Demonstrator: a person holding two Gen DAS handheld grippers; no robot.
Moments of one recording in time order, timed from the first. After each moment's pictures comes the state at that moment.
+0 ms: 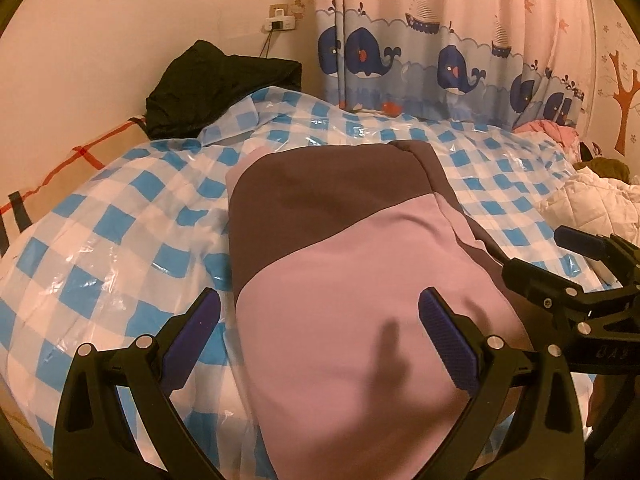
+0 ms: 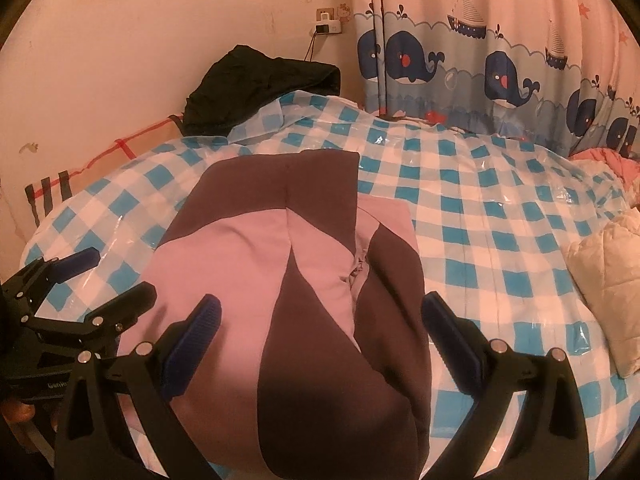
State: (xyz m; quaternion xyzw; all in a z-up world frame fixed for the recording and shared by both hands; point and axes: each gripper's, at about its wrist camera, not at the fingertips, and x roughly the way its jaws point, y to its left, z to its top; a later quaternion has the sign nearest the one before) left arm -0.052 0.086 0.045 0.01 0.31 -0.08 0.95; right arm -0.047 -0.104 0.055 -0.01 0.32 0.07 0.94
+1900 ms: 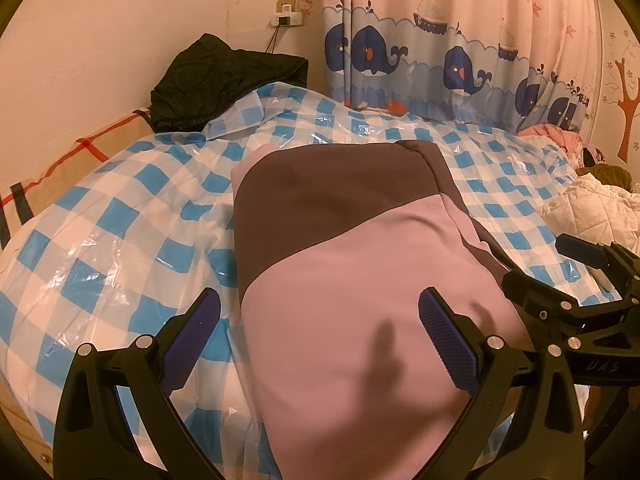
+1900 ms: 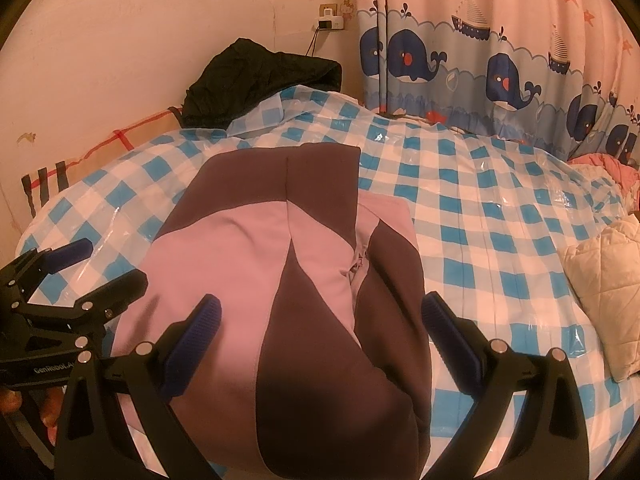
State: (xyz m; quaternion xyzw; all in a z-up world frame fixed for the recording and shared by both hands) left arm -0.054 0.089 0.048 0.01 0.32 -0.08 0.95; right arm -0.046 -0.101 0.053 -0.01 0.33 0.07 0.94
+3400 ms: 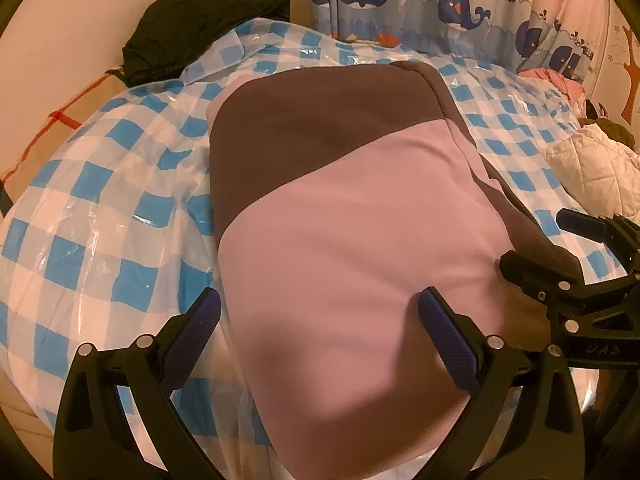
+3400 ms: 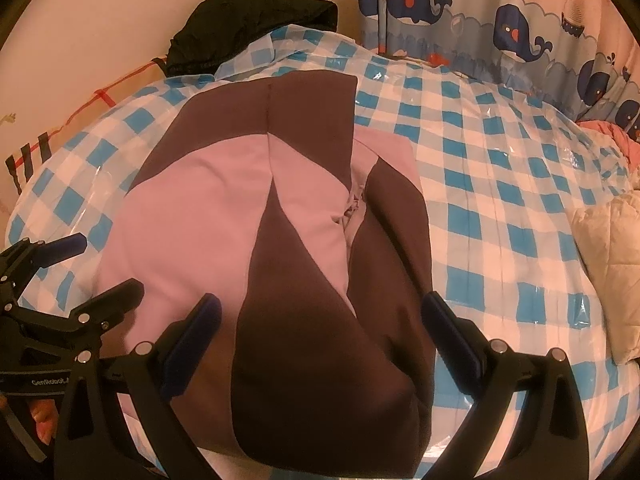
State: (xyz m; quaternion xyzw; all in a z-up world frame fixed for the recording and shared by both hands) left arm -0.028 0.075 0.023 0.04 0.44 -0.09 0.89; right arm -0.023 -0.120 0.031 -0.03 0.44 0.07 0.89
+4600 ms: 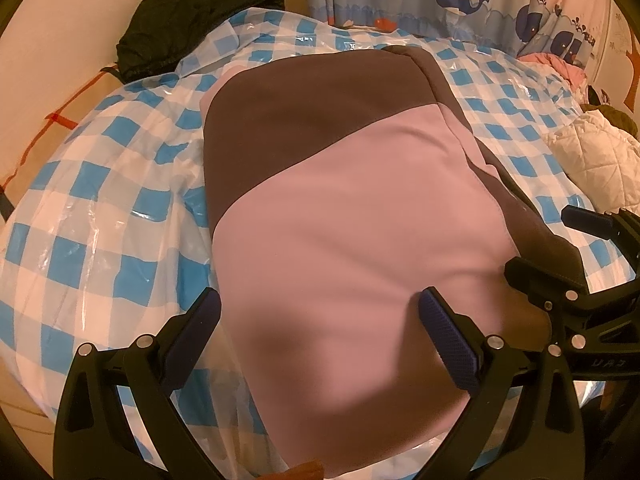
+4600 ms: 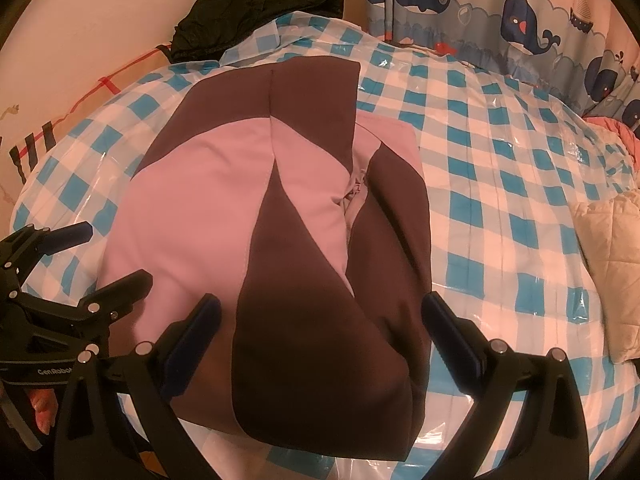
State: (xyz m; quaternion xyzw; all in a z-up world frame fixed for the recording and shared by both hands) left arm -0.022 0.072 0.021 0.05 0.46 -0.09 0.88; right arm -0.026 -0.120 0.032 -0.04 0.46 0.08 0.88
